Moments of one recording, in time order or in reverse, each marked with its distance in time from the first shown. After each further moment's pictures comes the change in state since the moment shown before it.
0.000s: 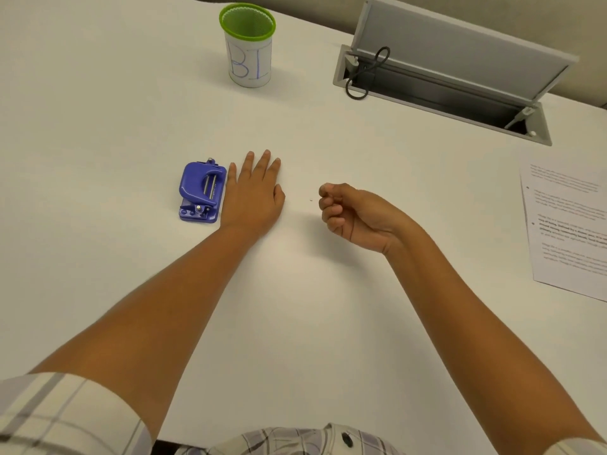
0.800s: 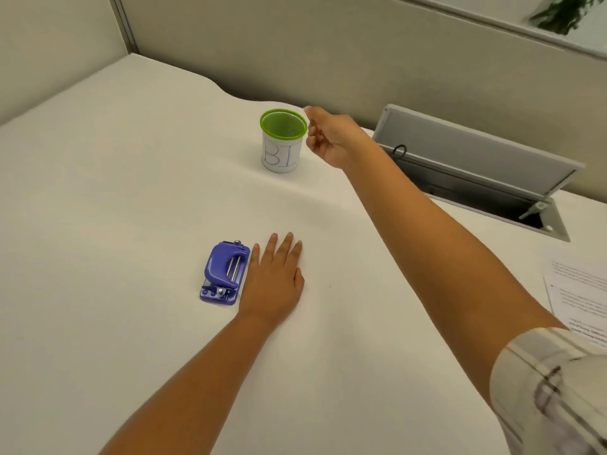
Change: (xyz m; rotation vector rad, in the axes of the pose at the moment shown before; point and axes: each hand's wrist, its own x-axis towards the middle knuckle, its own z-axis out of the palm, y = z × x) left_hand -0.001 -0.002 0.005 -0.011 0.013 -0.005; right_hand 0.132 -0.178 0.113 -0.240 0.288 -0.412
